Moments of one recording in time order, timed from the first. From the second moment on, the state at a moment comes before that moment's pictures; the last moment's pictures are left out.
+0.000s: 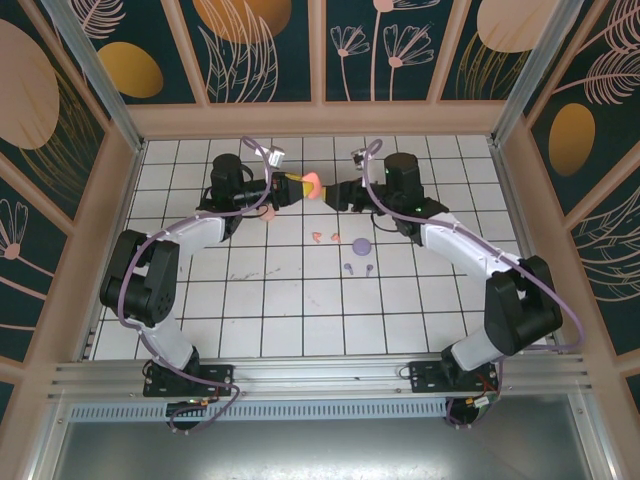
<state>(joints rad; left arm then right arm) -0.33 1.74 1.03 0.57 0.99 -0.49 0.48 1.52 1.07 0.07 -0.58 0.39</state>
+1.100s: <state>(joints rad) -0.34 1.65 1.03 0.51 1.01 -0.46 0.38 1.64 1.07 0.18 -0.62 0.50</state>
